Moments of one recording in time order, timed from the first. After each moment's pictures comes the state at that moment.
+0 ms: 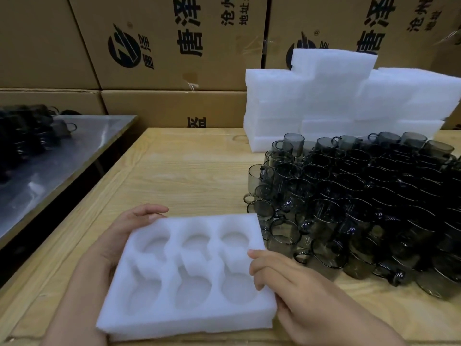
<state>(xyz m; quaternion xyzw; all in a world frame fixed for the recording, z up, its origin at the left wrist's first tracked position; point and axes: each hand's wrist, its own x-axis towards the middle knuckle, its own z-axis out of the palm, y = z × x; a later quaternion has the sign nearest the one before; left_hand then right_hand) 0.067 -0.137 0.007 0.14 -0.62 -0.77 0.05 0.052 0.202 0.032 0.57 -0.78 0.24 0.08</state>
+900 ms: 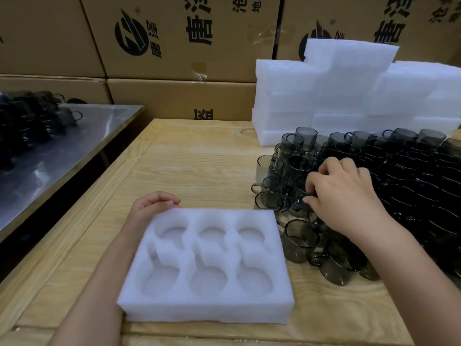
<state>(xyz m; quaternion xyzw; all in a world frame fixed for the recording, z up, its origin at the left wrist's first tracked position) 0.050 -0.124 0.003 0.14 -0.60 -0.77 0.15 -0.029 0.186 0.096 0.21 -0.96 -0.08 0.17</state>
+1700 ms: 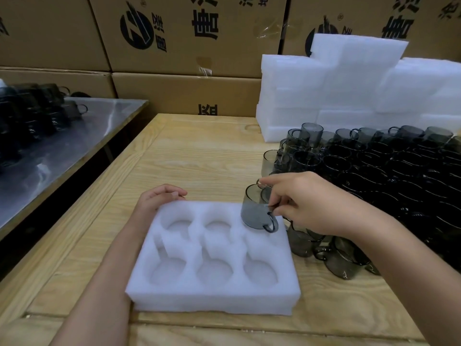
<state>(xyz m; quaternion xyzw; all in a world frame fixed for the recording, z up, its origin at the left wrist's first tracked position) 0.052 -0.123 0.008 0.13 -0.61 -0.77 0.14 -0.016 0.153 0.104 0.44 -0.89 0.13 -0.05</state>
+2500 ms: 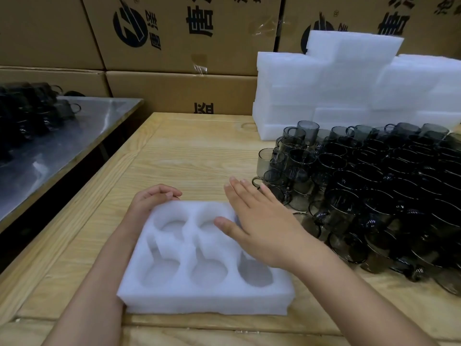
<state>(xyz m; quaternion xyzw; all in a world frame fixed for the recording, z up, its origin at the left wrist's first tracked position) 0.050 -0.126 0.003 0.13 -0.62 -0.76 0.13 0.014 0.112 0.054 0.42 -0.91 0.07 -0.01</state>
